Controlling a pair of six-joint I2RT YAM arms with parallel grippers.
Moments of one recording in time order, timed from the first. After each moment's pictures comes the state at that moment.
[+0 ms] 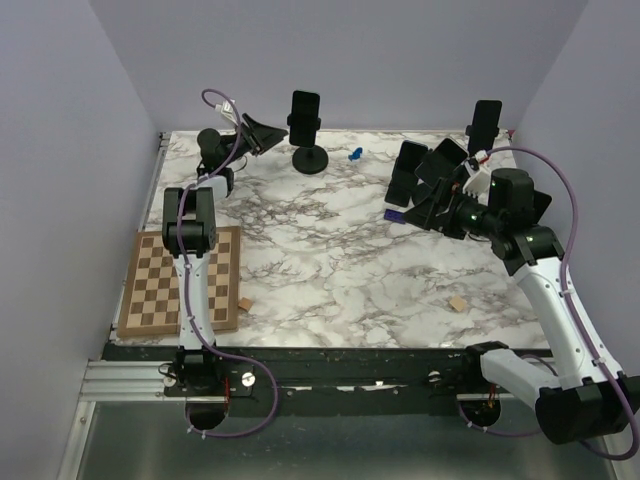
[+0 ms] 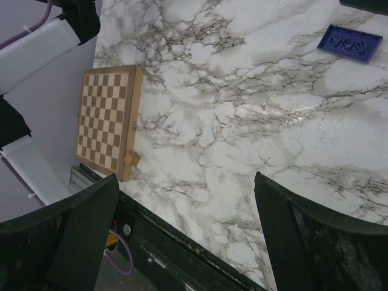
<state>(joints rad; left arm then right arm) 0.02 2.47 1.78 0.97 0.91 -1.15 0.15 1.03 1.05 -0.57 -0.51 0.50</state>
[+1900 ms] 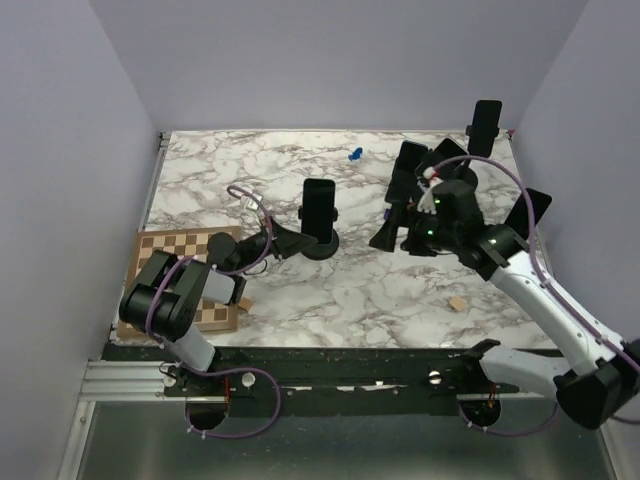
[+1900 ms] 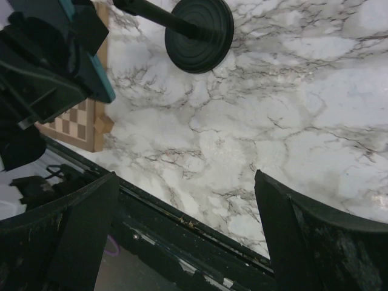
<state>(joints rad) -0.28 1.68 0.43 1.49 0.83 -1.23 0.44 1.04 1.03 -0.62 -0.26 0.56</state>
